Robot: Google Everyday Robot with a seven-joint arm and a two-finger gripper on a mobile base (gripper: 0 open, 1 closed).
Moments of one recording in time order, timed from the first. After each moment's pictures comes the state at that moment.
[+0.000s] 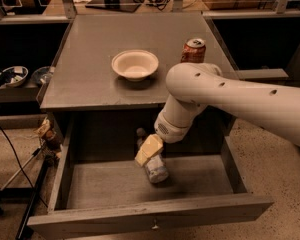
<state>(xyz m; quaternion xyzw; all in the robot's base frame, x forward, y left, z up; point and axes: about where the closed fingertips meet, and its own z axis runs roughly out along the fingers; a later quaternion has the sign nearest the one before) 0.508 -0.032 0.688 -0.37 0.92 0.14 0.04</state>
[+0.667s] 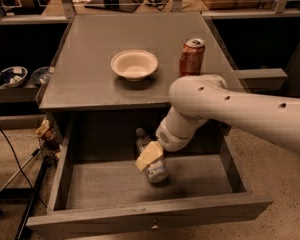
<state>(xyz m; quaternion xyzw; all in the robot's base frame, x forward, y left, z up) 0.498 -0.036 0.676 -0.33 0.93 0.13 0.07</state>
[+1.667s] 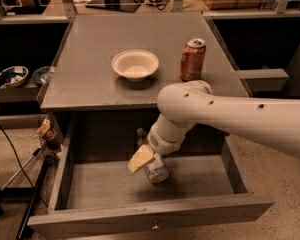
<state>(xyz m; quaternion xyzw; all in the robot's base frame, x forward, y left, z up) 0.502 -0.018 0.653 -0.31 0.94 0.13 0.06</state>
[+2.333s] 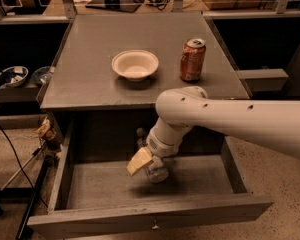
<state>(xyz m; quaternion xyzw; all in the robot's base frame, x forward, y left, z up) 0.506 -0.012 0.628 -0.30 0.94 0.14 0.04</state>
